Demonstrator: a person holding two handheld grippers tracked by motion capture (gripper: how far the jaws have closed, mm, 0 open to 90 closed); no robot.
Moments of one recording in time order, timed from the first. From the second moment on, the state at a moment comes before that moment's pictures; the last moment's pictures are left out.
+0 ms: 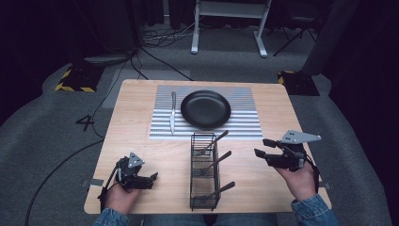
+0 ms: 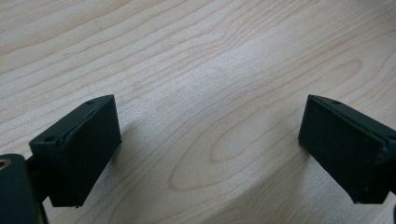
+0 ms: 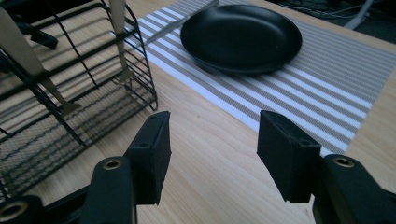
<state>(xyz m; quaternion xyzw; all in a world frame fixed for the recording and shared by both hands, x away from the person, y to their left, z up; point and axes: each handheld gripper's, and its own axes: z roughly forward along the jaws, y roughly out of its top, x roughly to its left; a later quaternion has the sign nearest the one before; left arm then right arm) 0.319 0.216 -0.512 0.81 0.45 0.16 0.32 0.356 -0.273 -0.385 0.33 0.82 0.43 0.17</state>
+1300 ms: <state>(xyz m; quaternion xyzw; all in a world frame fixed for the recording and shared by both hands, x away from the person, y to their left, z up) 0.315 0.222 -0.511 0.80 0.46 0.17 0.33 0.397 -0.177 -0.356 0.24 0.86 0.45 0.08</state>
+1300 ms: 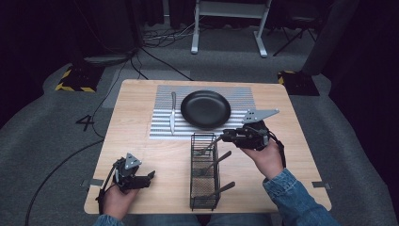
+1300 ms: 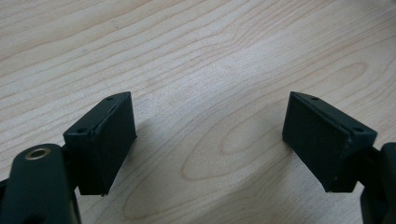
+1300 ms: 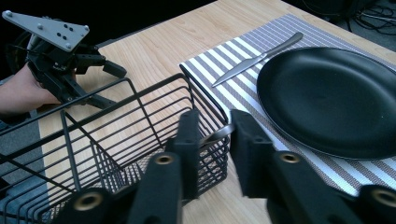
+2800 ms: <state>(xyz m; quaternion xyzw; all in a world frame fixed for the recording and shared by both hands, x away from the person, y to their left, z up) 0.315 0.222 -0.511 0.80 0.46 0.17 0.33 0.401 -0.187 -0.241 0.19 0.85 0.48 0.09</state>
